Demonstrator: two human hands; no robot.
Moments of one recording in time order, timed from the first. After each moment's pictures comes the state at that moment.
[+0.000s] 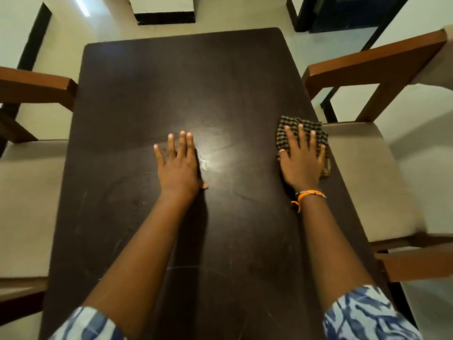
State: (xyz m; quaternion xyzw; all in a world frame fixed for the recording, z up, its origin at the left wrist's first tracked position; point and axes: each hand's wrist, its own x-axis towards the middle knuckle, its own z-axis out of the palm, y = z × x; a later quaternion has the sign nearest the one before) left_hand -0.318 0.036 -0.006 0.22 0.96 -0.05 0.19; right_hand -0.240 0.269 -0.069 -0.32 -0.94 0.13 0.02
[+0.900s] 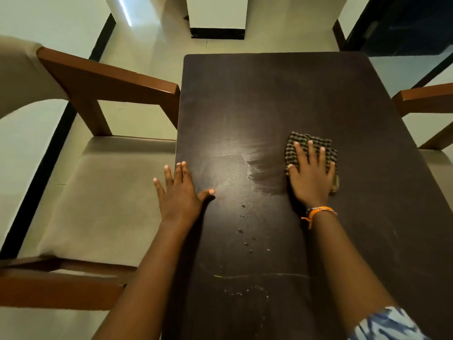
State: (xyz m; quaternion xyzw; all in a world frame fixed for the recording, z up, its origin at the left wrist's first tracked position) left_hand -0.365 -0.187 -0.034 0.08 0.98 0.10 0.16; right_hand -0.321 0.078 -0.070 -0.28 -0.95 0.13 0.01
